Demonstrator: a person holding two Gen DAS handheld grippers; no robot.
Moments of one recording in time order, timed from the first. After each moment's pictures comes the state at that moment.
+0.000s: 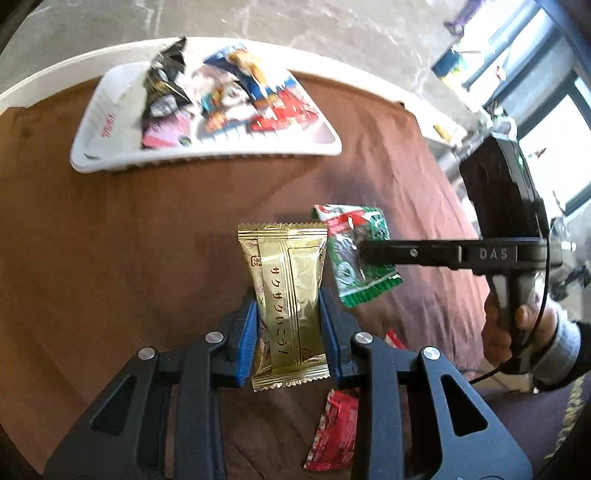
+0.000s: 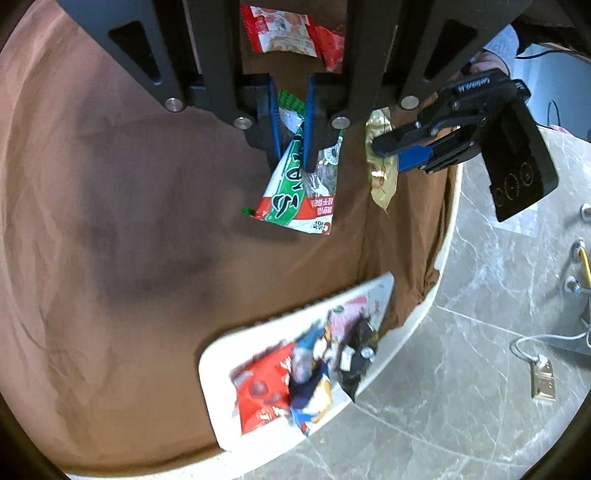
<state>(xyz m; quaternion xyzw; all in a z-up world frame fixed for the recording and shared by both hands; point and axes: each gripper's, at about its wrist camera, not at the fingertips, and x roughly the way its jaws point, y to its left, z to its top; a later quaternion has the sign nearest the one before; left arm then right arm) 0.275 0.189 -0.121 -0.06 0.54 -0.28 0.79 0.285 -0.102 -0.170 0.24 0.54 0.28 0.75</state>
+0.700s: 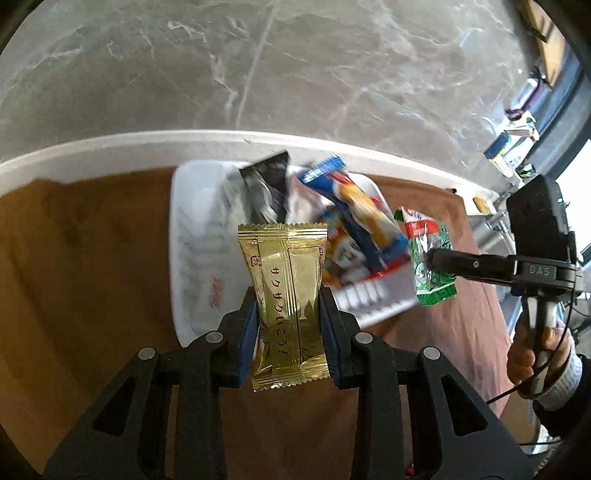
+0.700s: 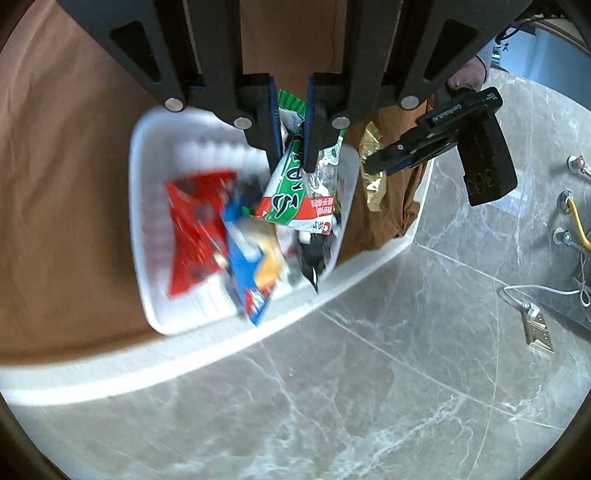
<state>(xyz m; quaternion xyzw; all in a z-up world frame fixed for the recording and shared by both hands) 0.436 0.262 -0.082 -0.08 0.49 -0.22 0.84 0.406 -0.076 -0.102 0.25 0.48 0.30 0.79</state>
